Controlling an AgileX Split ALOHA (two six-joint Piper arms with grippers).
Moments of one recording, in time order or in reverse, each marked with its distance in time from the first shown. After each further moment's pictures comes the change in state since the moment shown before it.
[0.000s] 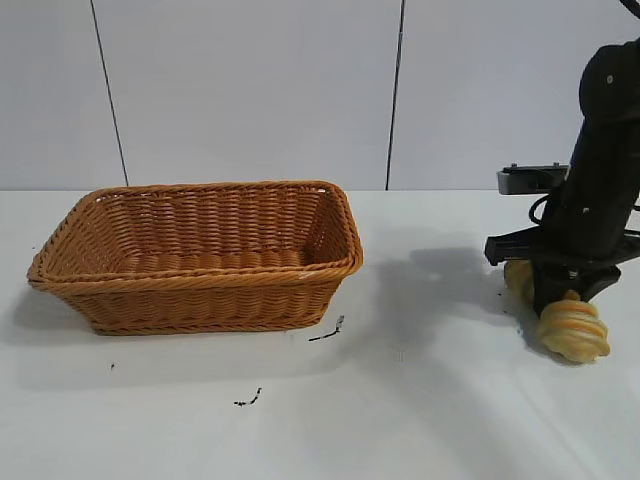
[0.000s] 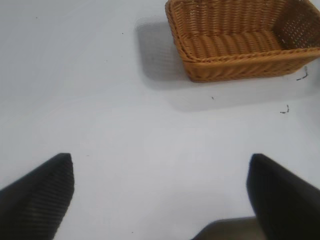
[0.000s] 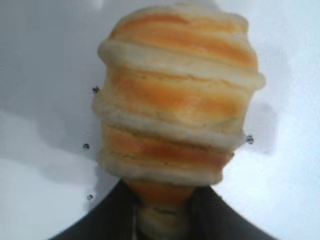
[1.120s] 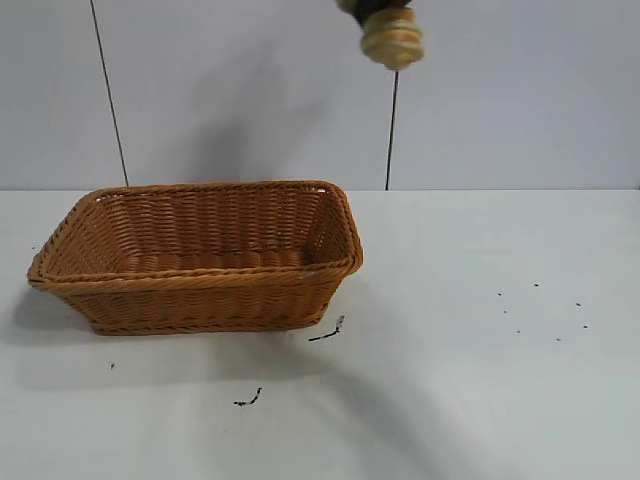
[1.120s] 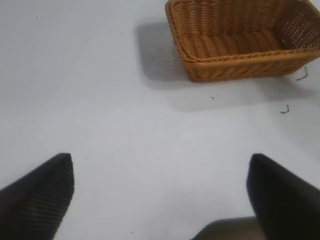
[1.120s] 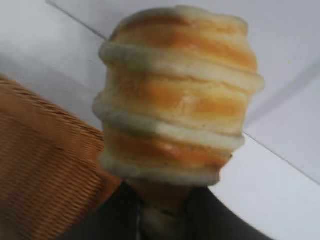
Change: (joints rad) left arm 0.000 0.000 0.000 0.000 0.000 0.000; right arm 0.477 0.220 -0.845 0.199 0.212 -0.627
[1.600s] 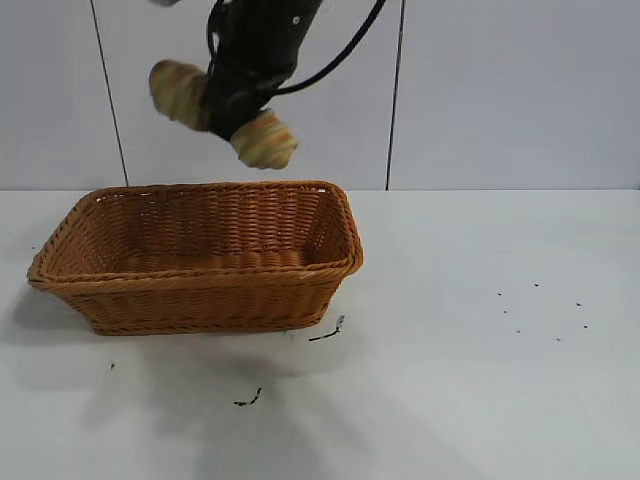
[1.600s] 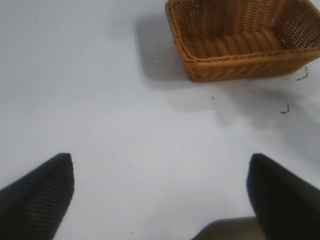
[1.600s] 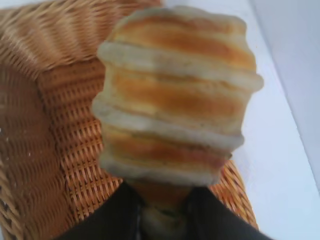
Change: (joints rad) left arm 0.000 0.000 0.000 0.000 0.000 0.000; right arm 0.069 0.147 0.000 0.014 -0.011 -0.366
